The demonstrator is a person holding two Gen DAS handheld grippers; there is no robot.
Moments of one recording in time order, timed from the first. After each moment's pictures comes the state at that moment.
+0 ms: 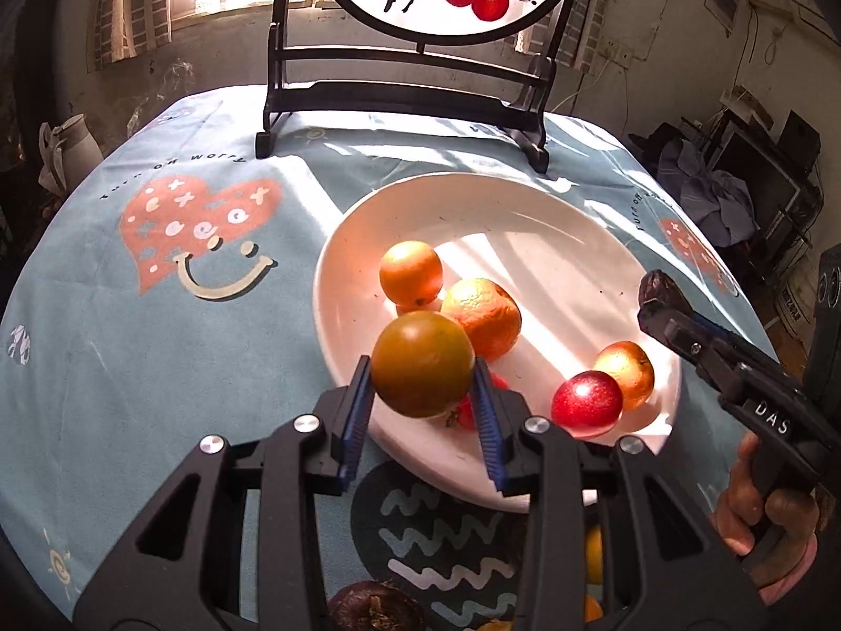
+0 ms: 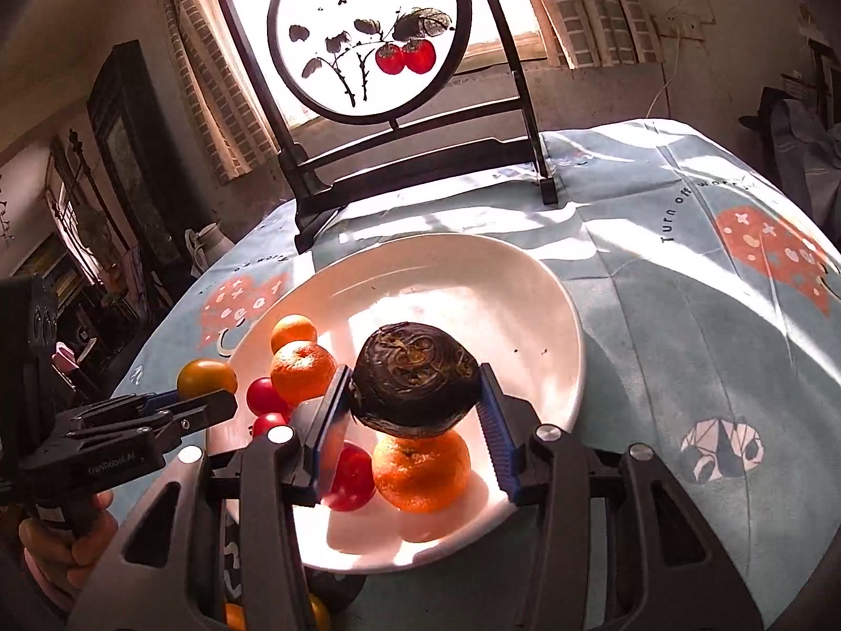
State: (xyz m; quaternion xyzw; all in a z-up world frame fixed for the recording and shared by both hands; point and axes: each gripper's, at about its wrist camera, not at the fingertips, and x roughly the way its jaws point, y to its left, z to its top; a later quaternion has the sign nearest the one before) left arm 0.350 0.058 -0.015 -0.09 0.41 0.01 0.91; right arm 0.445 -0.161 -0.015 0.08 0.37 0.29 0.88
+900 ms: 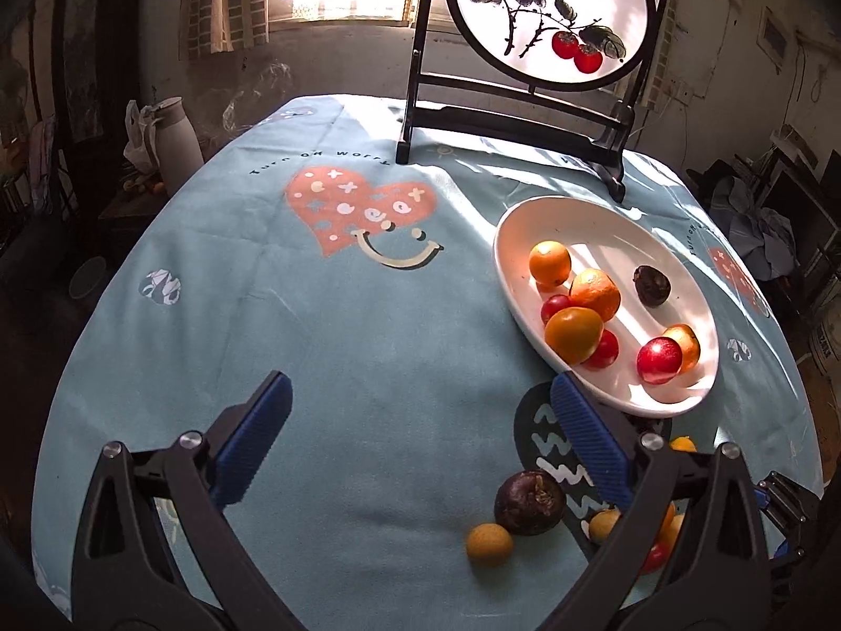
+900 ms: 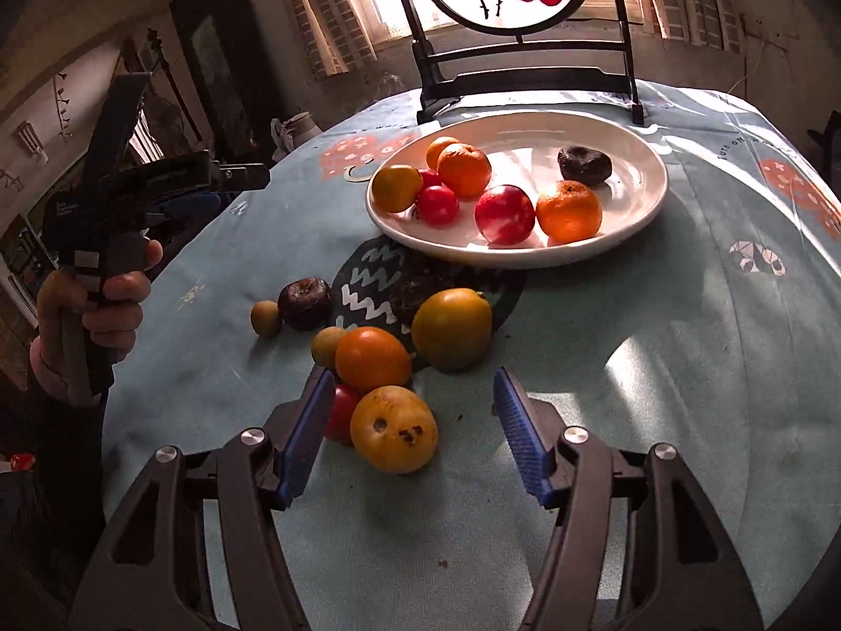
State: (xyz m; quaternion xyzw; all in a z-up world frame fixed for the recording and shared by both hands) left arm 0.257 0.129 0.015 -0.10 0.39 0.10 0.91; right arm 0.293 -0.165 -0.023 0.00 0.43 0.40 0.81
